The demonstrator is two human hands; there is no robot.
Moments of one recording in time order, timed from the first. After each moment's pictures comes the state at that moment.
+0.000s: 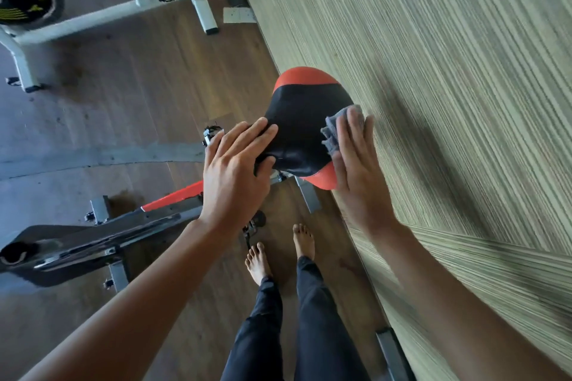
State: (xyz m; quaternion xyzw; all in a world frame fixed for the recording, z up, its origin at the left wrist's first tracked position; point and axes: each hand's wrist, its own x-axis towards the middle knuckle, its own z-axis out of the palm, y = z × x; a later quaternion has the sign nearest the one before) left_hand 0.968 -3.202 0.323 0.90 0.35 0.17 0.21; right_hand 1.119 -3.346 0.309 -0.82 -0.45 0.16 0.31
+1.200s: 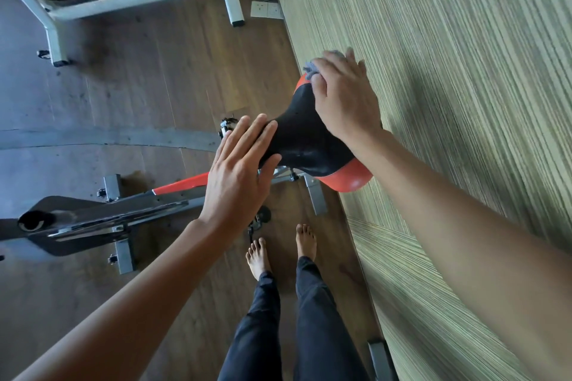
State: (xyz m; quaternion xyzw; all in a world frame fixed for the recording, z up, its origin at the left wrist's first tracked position) left_hand 0.946 -3.201 0.318 0.90 0.35 0.17 0.20; right_hand 1.171 -3.211 0.314 -0.84 -0.50 0.12 0.17
